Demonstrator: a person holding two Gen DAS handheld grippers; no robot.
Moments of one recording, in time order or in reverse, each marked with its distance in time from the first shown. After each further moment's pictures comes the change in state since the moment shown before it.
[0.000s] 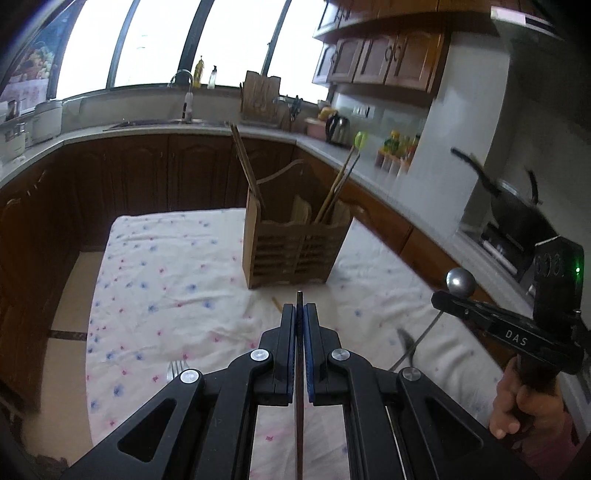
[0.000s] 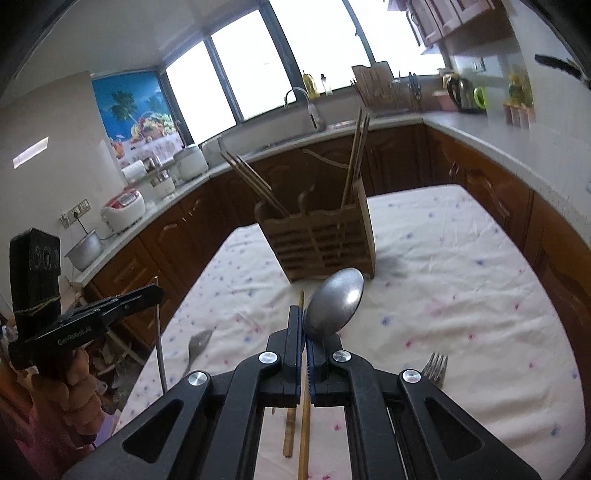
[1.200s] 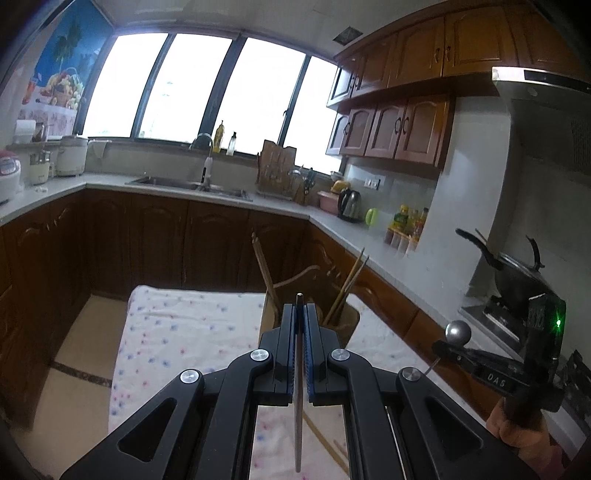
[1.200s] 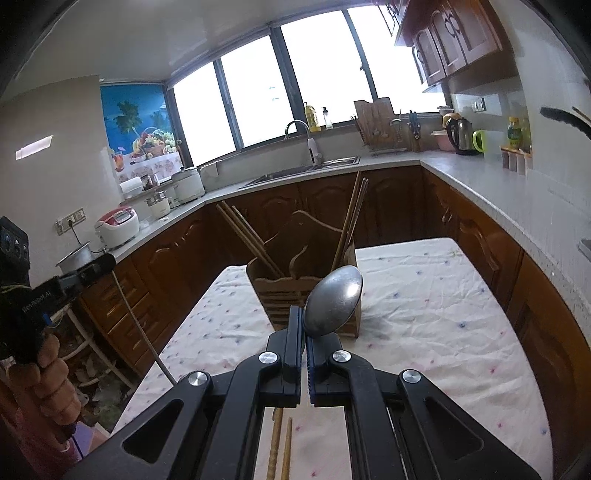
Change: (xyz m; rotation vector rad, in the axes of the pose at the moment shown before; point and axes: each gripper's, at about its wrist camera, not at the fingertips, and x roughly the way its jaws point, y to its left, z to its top) left arm -0.036 0.016 0.025 -0.022 -0.268 0.032; right arm -0.003 -0.005 0.042 -0.066 -0.111 -0.046
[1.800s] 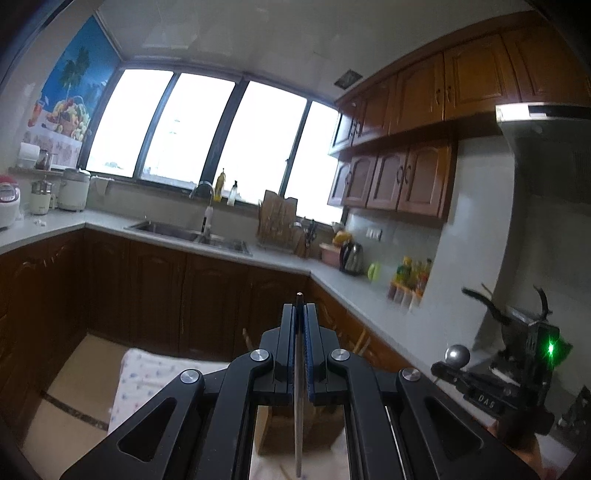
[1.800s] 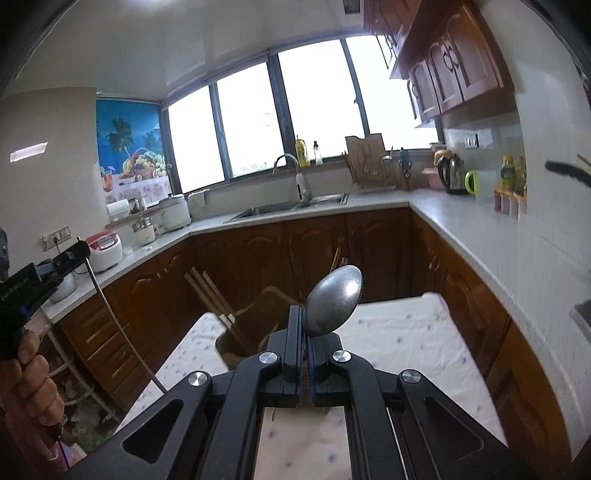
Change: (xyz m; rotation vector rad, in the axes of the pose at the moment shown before) left arm 0.042 -0.002 0.036 -0.010 -0.196 0.005; right arm 0.020 -0.015 0.067 -0.038 -0.132 -0.061
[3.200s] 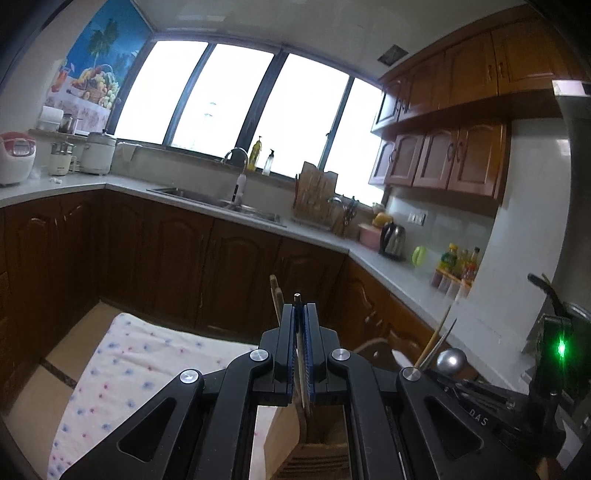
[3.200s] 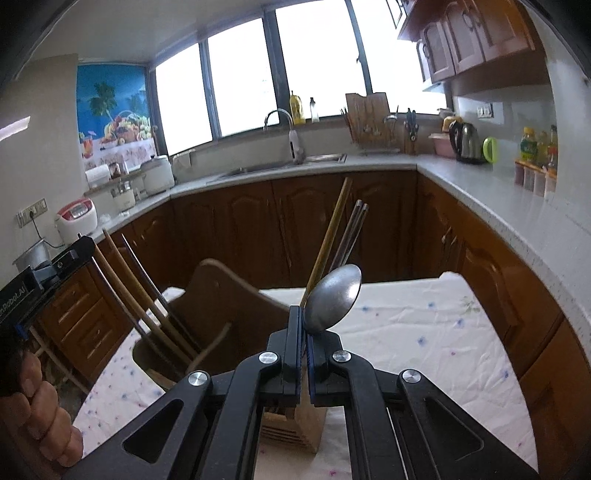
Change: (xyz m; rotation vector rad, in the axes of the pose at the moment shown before) left arm 0.167 0.005 -0.066 -0.061 0.068 0.130; right arm 0.132 -0.016 -0.030 -0.019 0.179 -0.017
